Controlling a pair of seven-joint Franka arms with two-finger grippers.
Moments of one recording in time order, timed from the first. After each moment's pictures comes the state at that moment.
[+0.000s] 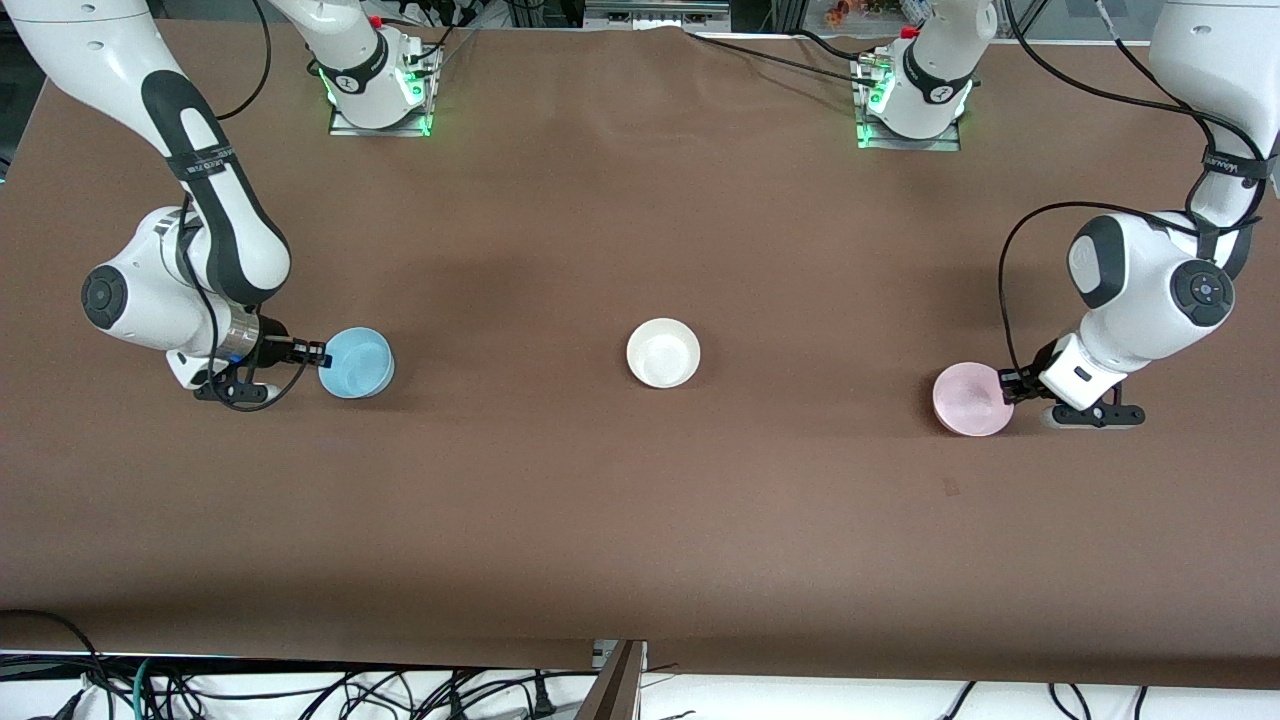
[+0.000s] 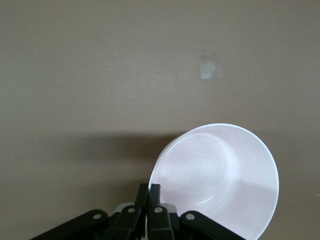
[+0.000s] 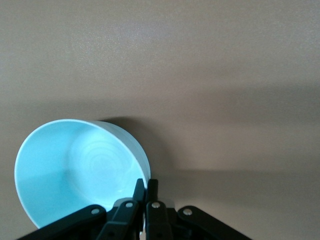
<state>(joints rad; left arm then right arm) 0.35 0.39 -0.28 -2.06 0.07 2.48 -0.01 -0.11 0.43 0.05 -2.09 0.26 2.40 -0.20</state>
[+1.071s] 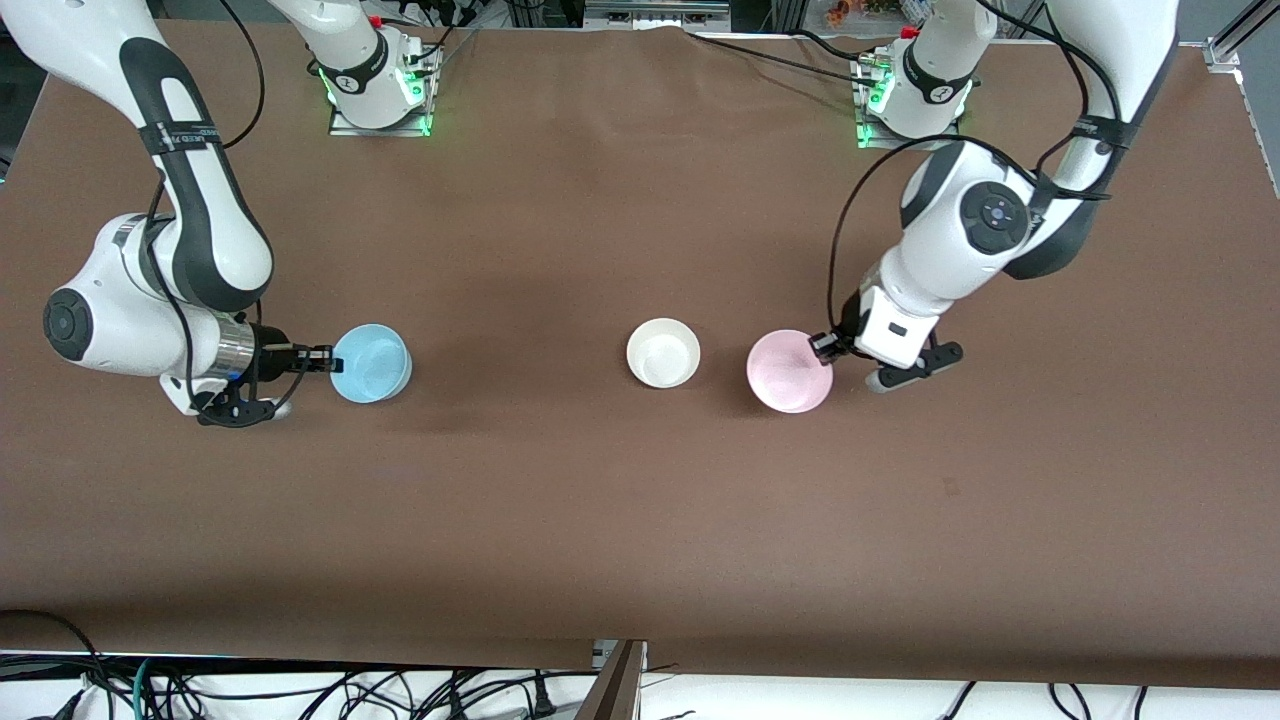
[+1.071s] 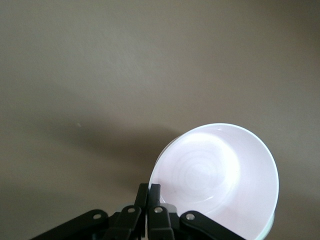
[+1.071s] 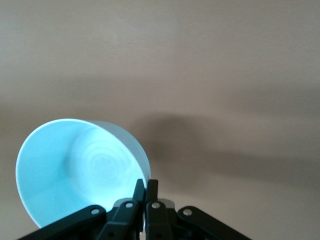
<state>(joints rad) 0.29 0.33 -0.73 -1.99 0.06 2.37 -0.88 -0.05 0.42 0.09 -1.84 0.27 2.06 -0.16</state>
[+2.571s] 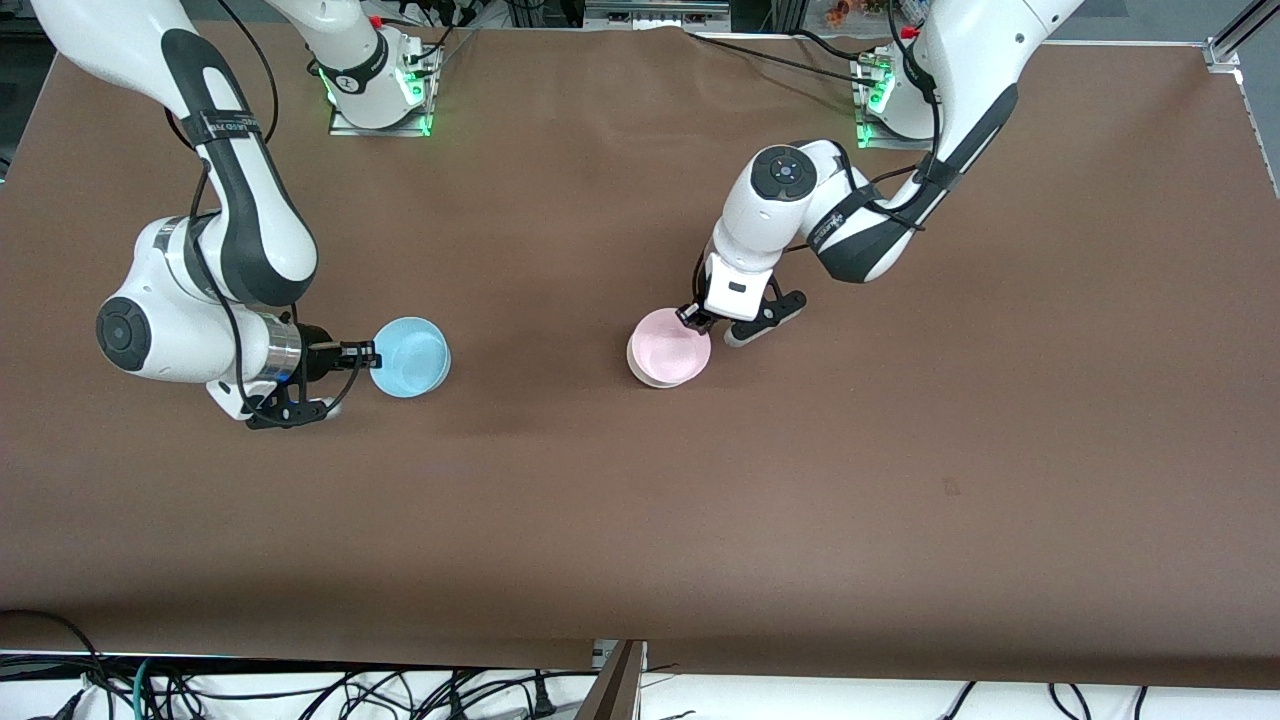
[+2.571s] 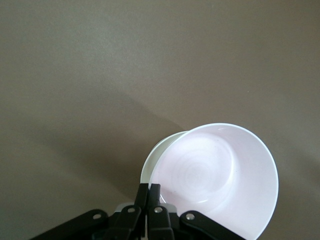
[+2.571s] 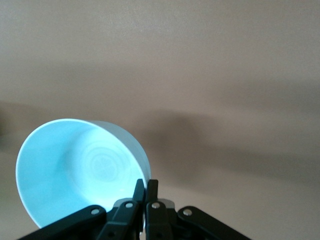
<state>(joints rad) 0.01 0.54 -0.72 -1.96 0.46 2.53 -1.57 0.03 0.43 0.09 -1.79 0.27 2.01 -0.11</state>
